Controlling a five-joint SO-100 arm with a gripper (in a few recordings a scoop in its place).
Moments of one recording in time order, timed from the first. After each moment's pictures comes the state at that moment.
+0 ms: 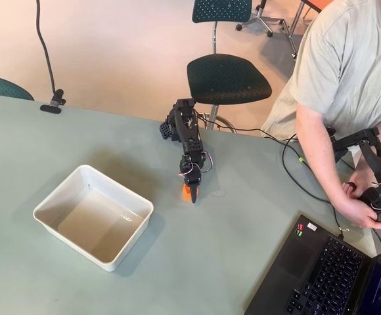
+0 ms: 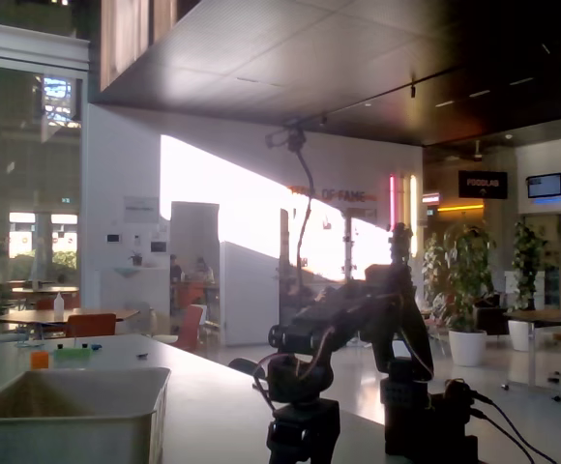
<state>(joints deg) -24.4 69.3 90.7 70.2 8.2</state>
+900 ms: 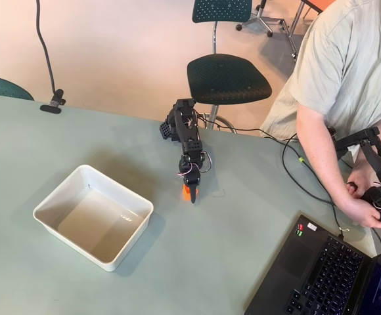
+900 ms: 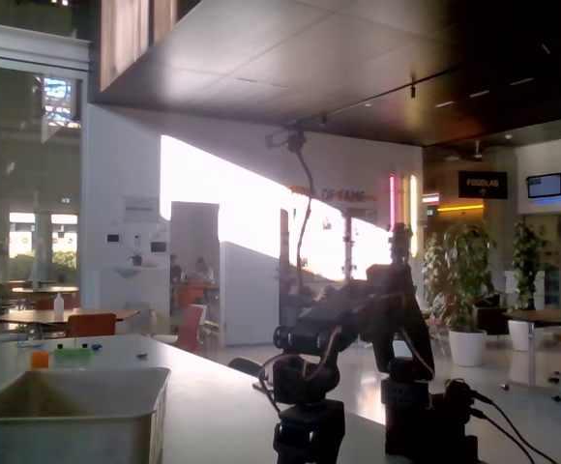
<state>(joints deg) -26.3 69.3 90.7 70.1 7.6</state>
